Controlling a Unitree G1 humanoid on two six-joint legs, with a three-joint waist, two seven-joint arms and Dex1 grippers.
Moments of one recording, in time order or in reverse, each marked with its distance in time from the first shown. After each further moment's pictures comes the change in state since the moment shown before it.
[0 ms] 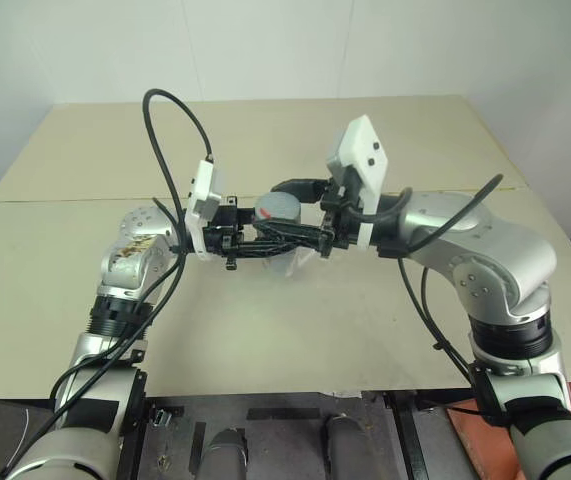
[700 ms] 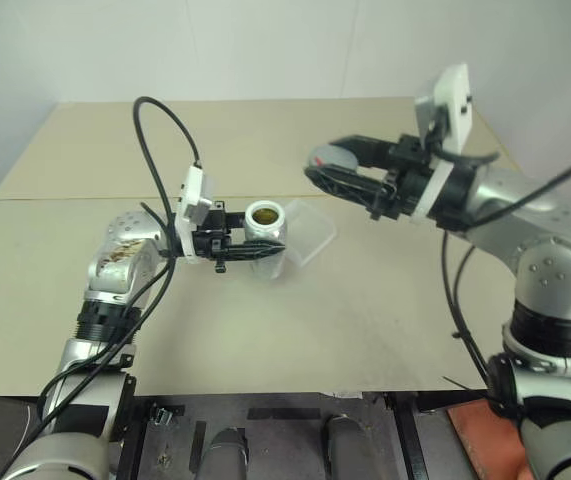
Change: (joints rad) left arm 0.038 0.063 0.027 0.001 0.018 0.000 0.034; right arm 0.093 -0.108 -0.253 -0.004 0.066 0.050 -0.106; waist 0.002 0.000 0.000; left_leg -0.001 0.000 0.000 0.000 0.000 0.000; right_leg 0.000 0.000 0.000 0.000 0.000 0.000
